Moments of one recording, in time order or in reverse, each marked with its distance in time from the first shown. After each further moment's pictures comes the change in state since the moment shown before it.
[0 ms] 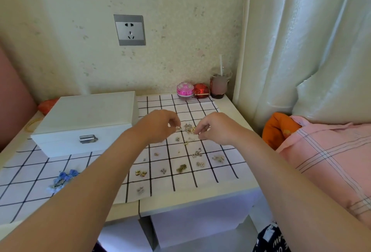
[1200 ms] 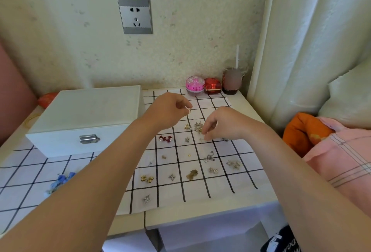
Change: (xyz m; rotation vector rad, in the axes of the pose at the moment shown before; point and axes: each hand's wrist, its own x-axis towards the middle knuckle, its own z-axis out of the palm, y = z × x) left_hand 0.039 -0.011 -0.003 -0.242 0.184 -0.058; right_hand 0.040 0.005 0.002 0.028 -0.127 -0.002
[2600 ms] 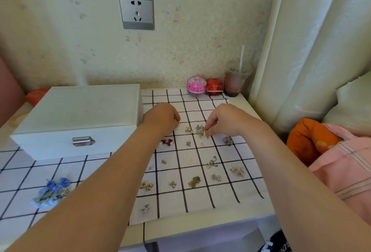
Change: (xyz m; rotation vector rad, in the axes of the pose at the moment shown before) left_hand 0.021 -0.040 0.021 0.280 -0.072 -0.199; right_hand 0.031 0.006 -0.003 -0.179 0.048 0.062
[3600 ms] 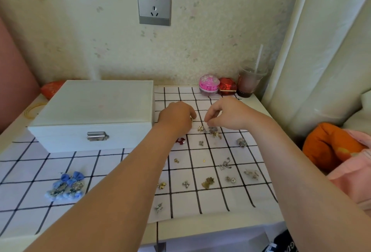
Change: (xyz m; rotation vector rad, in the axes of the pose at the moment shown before) left_hand 0.000 -0.002 0.007 0.053 0.024 0.099; right_hand 0.015 -0.031 -0.003 0.208 0.029 -0.064
